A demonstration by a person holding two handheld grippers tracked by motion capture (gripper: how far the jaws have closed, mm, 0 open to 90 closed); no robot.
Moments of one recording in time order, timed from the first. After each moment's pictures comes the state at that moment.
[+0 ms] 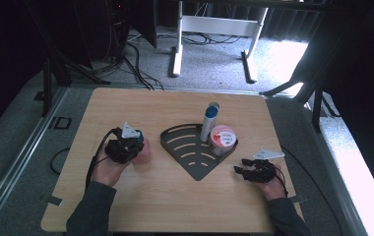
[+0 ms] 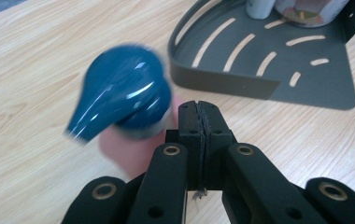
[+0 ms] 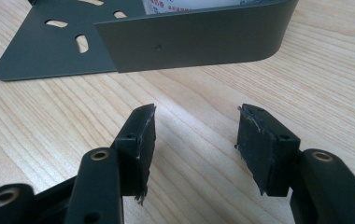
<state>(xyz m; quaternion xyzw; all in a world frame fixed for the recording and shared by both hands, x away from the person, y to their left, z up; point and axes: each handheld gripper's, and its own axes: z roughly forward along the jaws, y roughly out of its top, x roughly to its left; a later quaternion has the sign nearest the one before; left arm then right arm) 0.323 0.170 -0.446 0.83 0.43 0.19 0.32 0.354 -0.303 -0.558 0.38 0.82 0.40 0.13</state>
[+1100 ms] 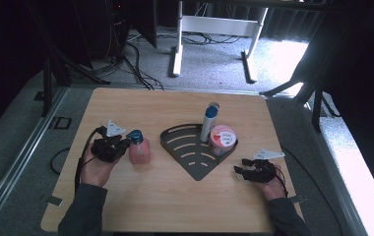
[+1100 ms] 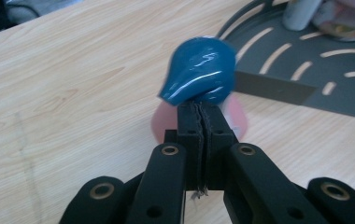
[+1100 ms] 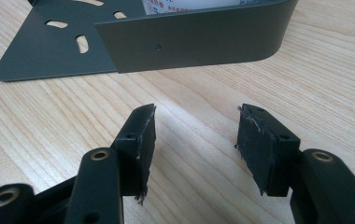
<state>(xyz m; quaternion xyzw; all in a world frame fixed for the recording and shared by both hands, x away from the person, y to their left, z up) 0.316 0.191 -0.436 0.79 0.46 0.23 0.32 0.354 -0.303 -0.558 0.38 0.82 0.40 0.13</state>
